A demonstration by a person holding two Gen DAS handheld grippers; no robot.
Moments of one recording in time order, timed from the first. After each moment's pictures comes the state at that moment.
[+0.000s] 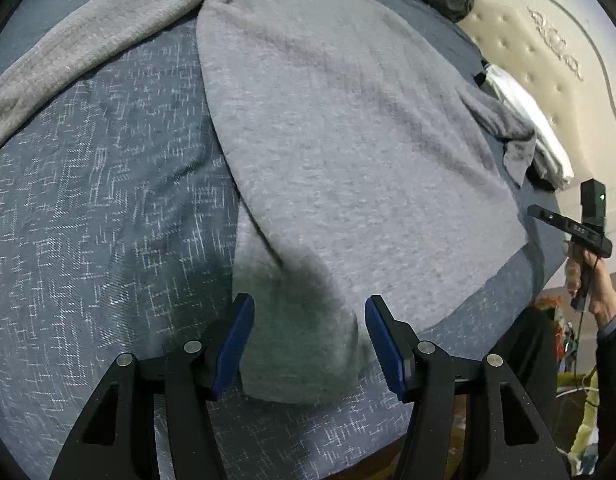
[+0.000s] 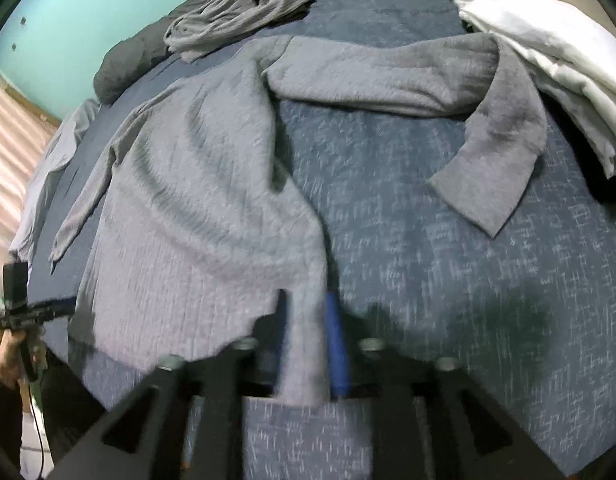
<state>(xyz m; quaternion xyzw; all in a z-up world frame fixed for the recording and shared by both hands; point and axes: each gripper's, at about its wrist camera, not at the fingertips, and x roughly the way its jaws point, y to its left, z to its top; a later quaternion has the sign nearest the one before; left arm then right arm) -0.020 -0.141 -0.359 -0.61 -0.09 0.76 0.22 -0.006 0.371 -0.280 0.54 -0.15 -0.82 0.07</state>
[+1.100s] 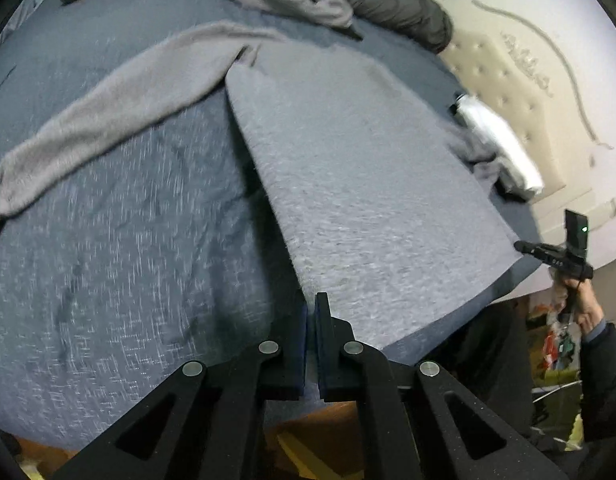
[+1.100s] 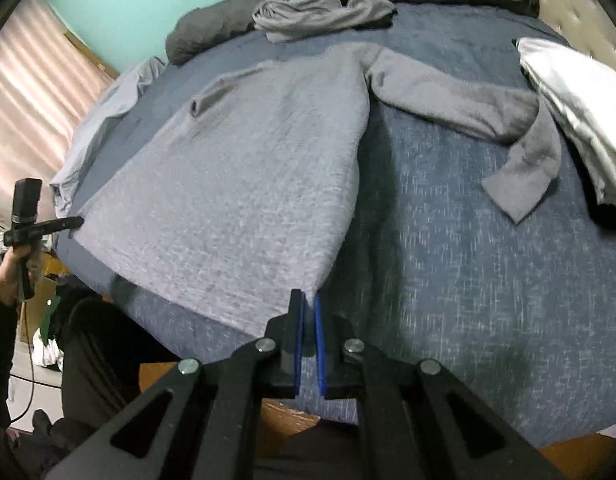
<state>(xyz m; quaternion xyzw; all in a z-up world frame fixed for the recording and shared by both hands) 0.025 -0.194 -0.266 -0.57 -0.10 0.79 0.22 0.057 0.319 -0.224 0.54 -0.08 -0.82 0.15</state>
